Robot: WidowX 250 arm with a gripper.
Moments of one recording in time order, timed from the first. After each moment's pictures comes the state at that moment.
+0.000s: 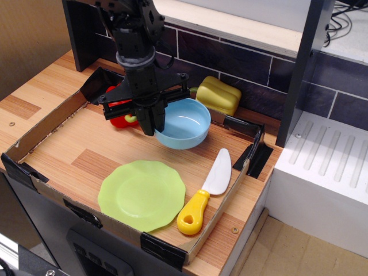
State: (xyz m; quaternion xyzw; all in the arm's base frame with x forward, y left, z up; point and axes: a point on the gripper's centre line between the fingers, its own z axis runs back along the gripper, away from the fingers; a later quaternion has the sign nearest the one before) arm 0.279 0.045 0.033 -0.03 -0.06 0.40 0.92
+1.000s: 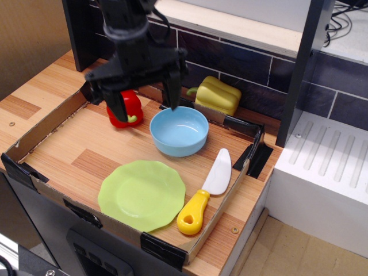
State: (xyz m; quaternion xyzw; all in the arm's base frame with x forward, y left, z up) arm 0.265 0.041 0.086 -0.03 -0.09 0.38 0.92
